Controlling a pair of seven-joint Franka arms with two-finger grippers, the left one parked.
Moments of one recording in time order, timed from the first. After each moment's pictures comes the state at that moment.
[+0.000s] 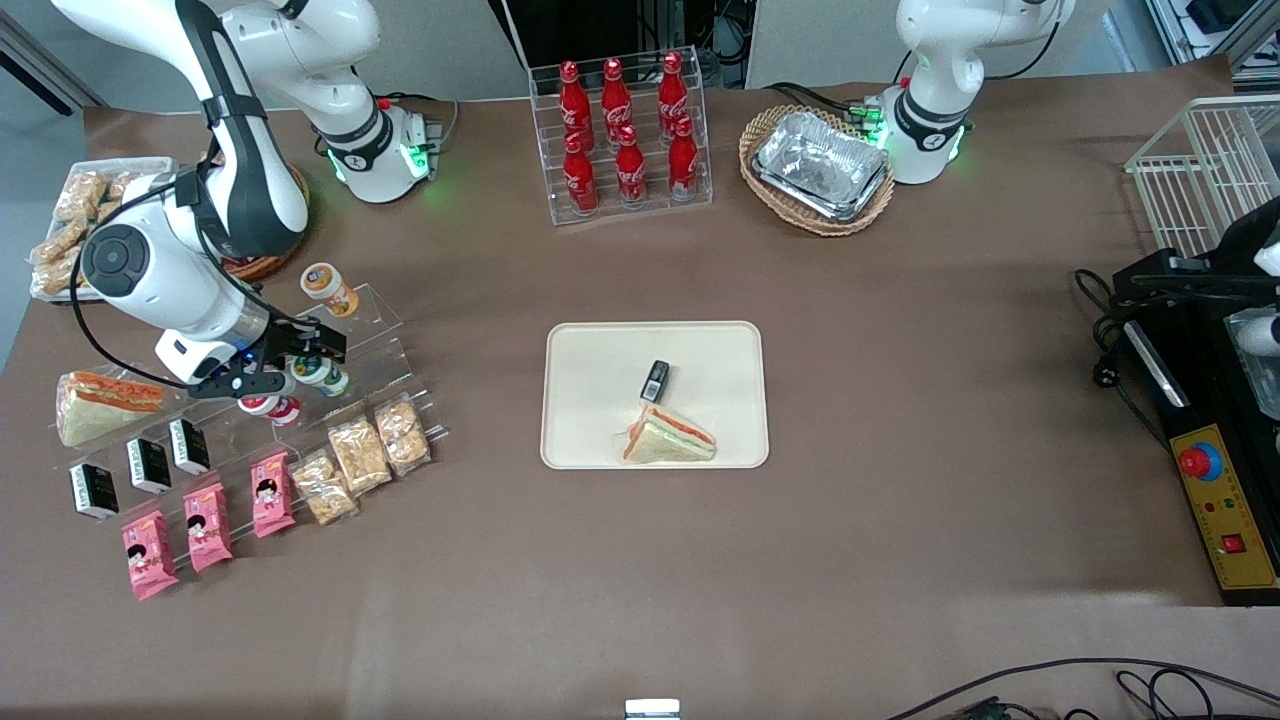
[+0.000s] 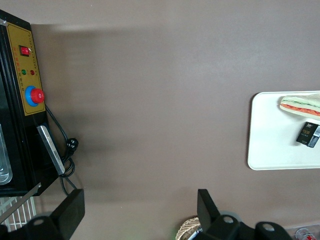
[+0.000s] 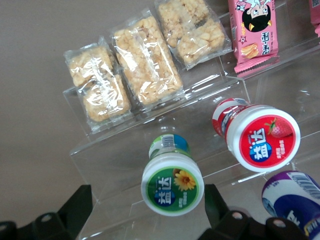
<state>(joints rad) 0.25 -0.02 -0.21 -2.30 0.03 2.20 -0.02</state>
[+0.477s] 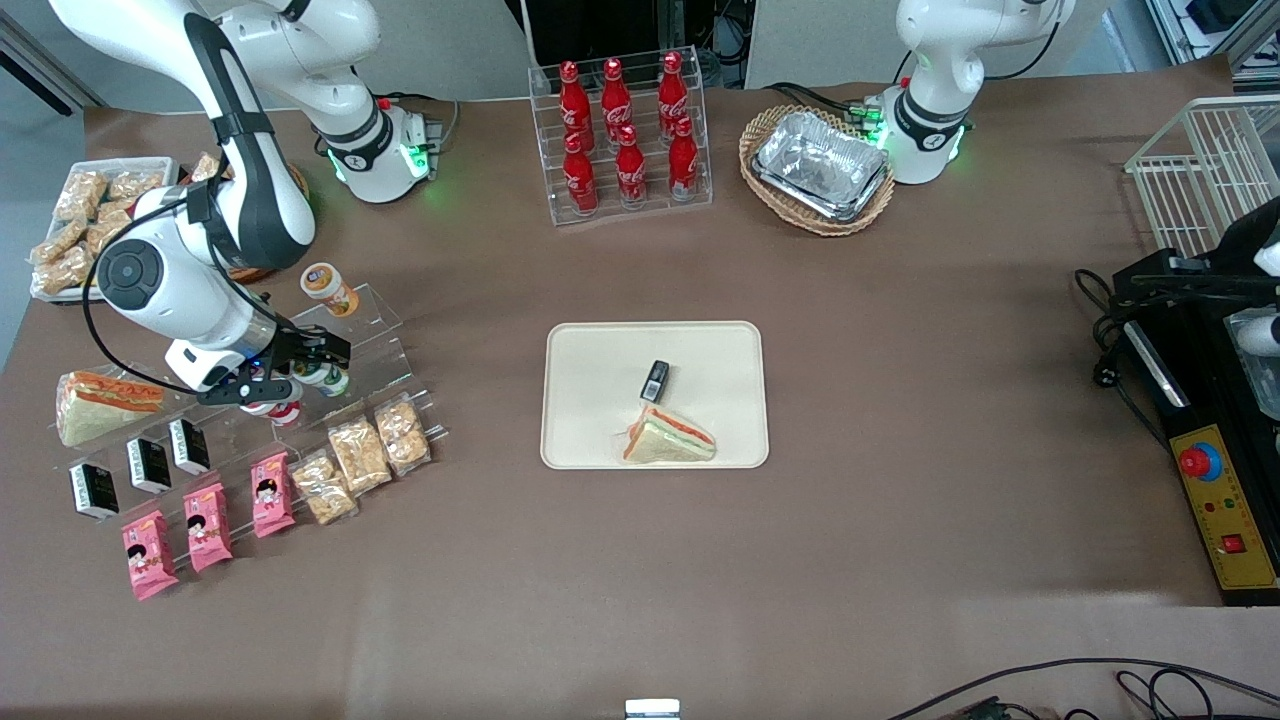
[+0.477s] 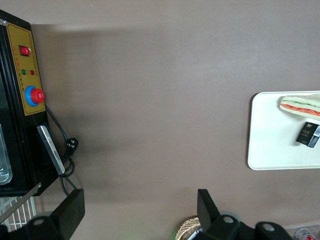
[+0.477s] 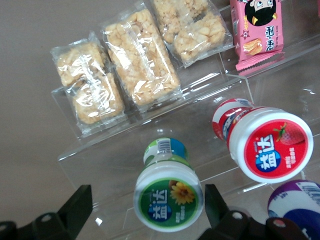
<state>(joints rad) 0.24 0.02 -0.21 -2.31 0.03 2.23 -0.02</state>
